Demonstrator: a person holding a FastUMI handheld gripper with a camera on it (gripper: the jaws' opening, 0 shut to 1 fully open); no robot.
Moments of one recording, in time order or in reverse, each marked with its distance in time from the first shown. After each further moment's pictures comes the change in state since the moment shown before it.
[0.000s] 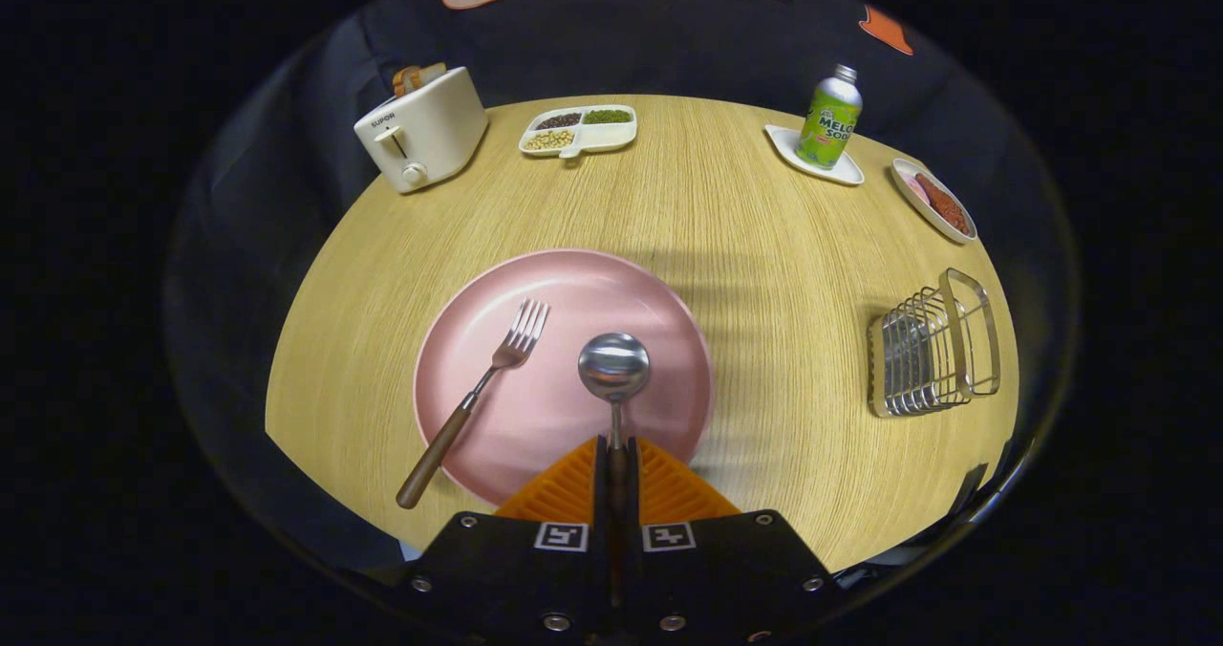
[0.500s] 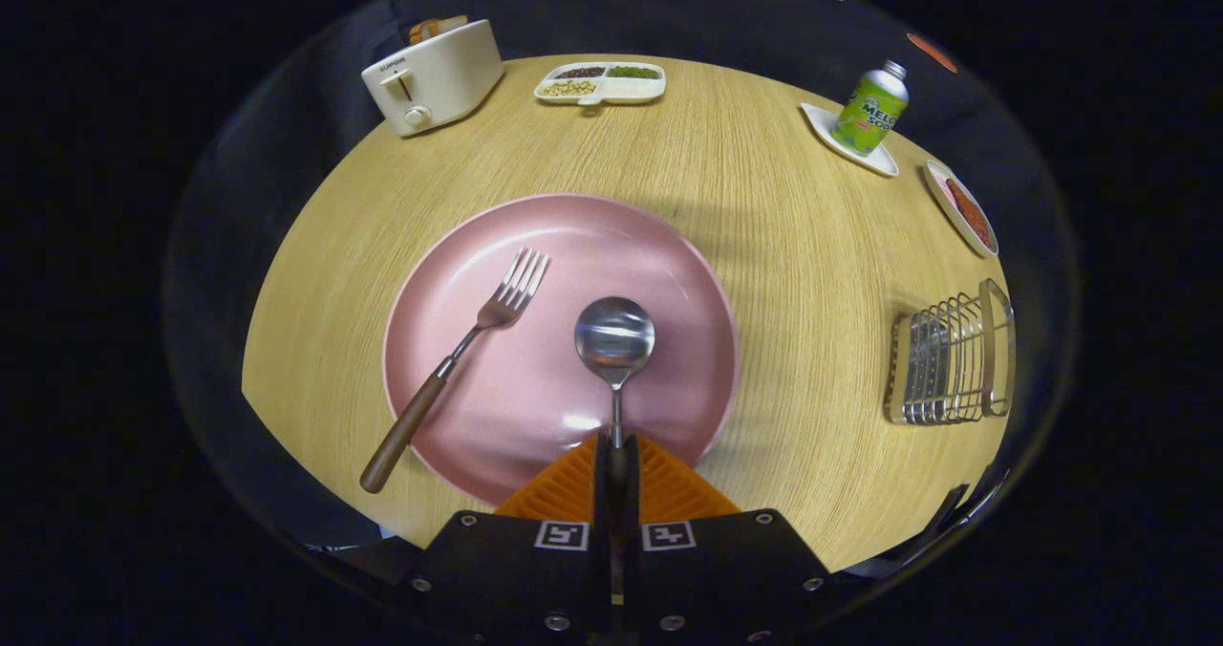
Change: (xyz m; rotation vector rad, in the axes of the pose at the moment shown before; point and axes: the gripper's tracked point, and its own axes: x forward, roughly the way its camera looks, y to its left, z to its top) arm 0.022 0.013 -0.007 -0.108 0.102 0.014
